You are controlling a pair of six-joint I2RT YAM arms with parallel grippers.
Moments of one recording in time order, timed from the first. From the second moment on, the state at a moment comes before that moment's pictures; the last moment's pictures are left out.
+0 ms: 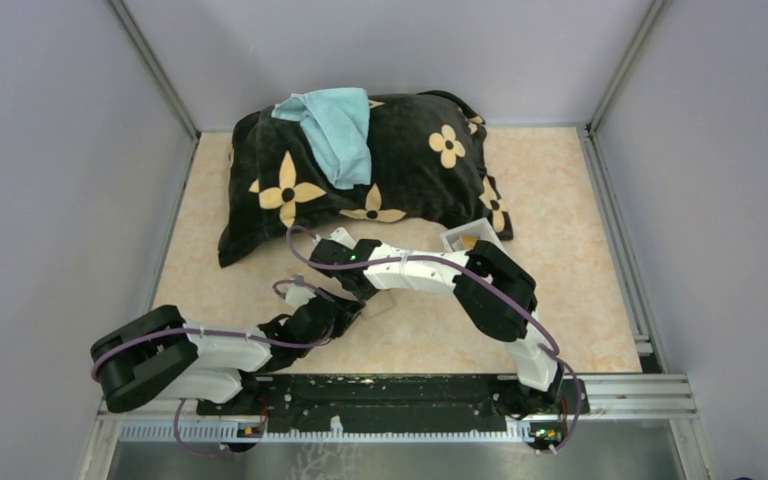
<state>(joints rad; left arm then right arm) -1.01 1.28 0.15 0.49 -0.44 -1.63 1.12 2.04 1.54 -0.78 0.44 0.36</state>
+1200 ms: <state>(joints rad) -0.99 1.30 0.16 0.51 -0.41 -1.59 1.11 2.04 1.54 -0.76 0.41 0.32</state>
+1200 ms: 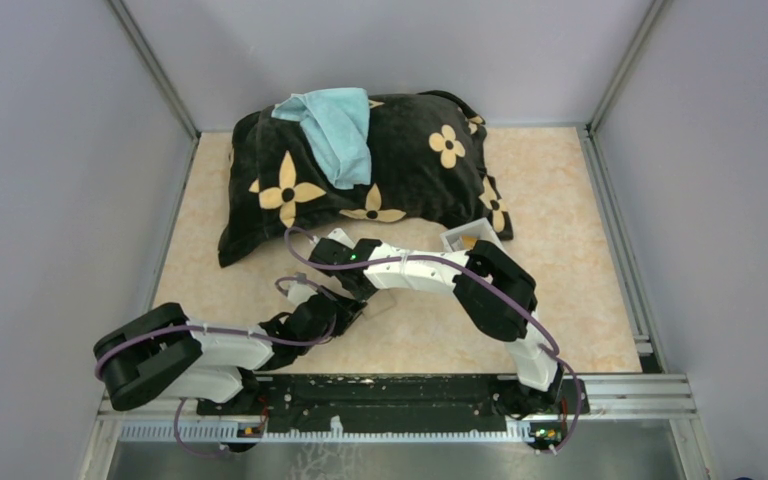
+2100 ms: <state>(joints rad) -0.99 1.31 0.16 0.53 -0.41 -1.59 1.11 2.03 1.52 -0.74 0.39 0.33</state>
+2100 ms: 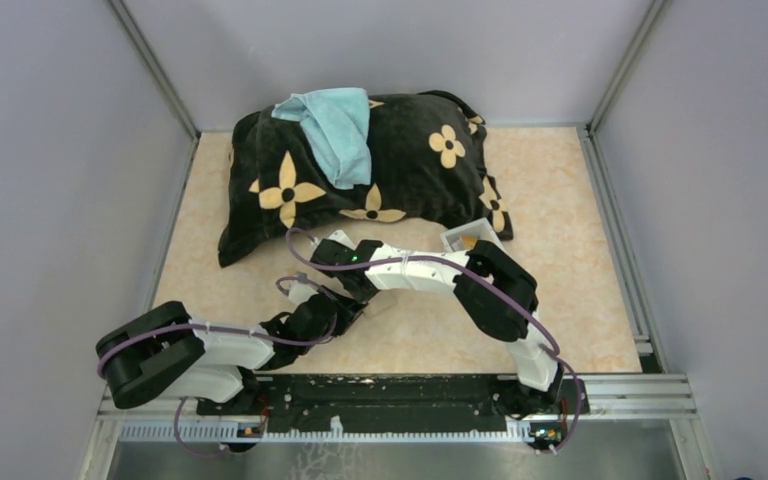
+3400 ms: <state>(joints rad) -0.98 1.32 0.20 0.48 -0.41 -1.58 0.98 1.75 1.35 -0.66 0.29 0.38</state>
